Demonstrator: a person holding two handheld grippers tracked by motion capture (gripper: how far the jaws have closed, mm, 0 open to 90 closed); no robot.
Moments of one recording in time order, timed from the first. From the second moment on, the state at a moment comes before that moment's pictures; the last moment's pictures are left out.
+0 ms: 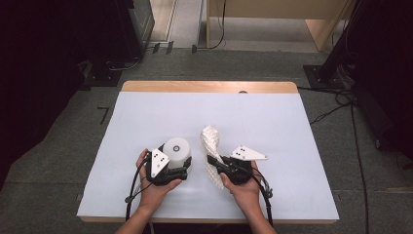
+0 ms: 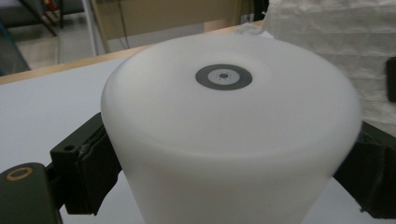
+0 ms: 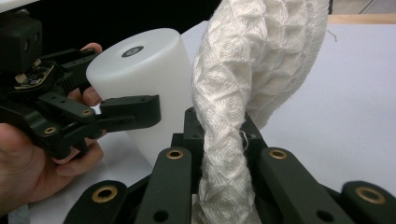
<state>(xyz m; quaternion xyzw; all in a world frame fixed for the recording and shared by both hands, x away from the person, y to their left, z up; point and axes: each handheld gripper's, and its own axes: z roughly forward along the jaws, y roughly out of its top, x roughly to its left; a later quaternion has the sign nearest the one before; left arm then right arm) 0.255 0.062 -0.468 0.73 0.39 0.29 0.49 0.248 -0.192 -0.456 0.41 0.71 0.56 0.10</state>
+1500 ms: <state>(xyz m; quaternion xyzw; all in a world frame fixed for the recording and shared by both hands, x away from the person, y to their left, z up) 0.270 0.095 -0.446 0.74 0.28 0.11 0.60 0.238 -0.167 -0.455 0.37 0.74 0.56 0.09</state>
